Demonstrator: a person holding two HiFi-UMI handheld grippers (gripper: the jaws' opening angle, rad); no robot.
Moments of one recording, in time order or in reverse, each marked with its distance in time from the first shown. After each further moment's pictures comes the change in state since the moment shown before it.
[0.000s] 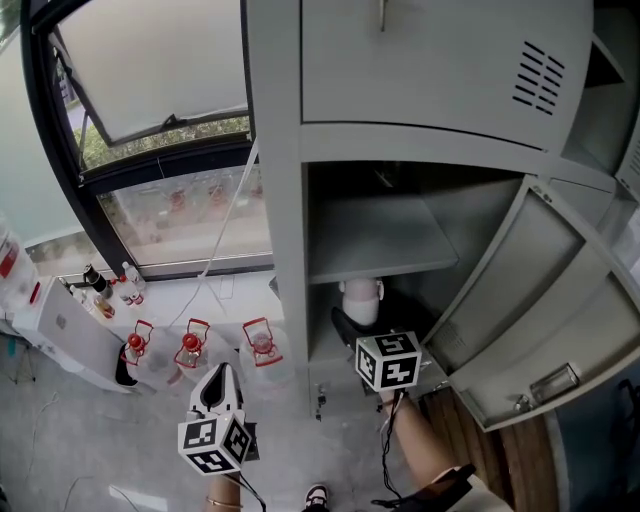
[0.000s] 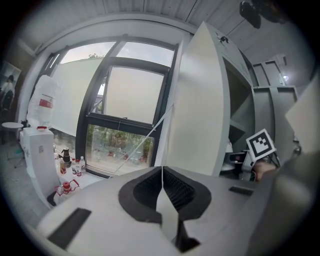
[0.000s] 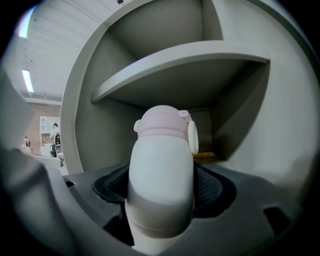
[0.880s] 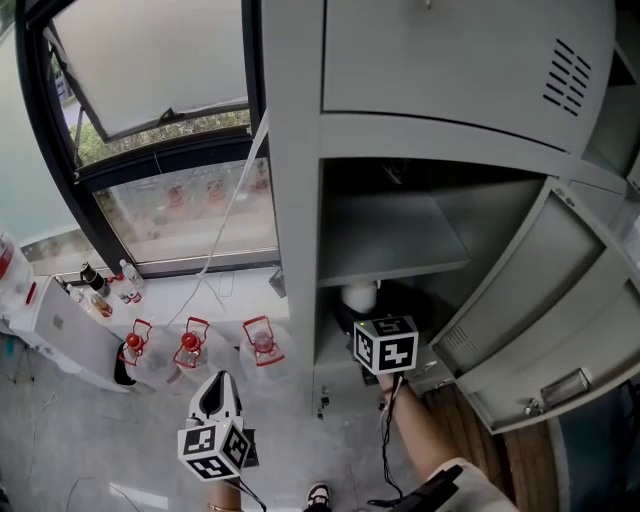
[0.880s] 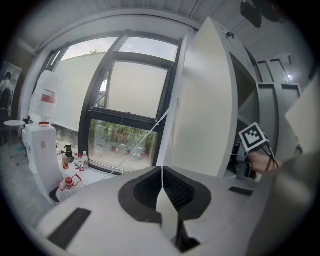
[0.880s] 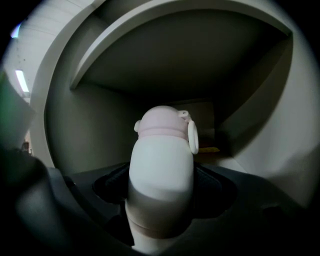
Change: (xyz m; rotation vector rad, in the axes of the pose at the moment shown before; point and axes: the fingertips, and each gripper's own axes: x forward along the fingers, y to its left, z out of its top) left arm 0.007 0.023 -0.023 -0.013 0.049 0.020; right arm 0.041 -0.008 -0.013 0.013 0.097 -0.017
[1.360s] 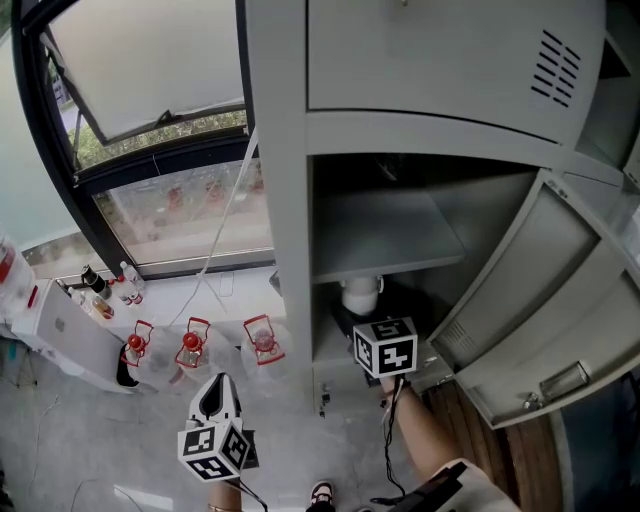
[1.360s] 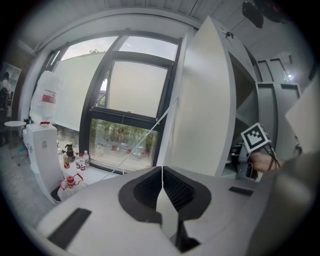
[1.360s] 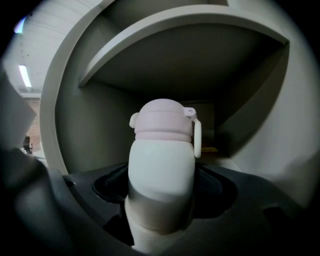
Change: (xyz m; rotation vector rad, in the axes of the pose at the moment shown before) left arm -0.007 0.000 -0.004 0.001 0.014 0.003; right arm -0.011 0.001 -0.004 -0.047 0.002 0.000
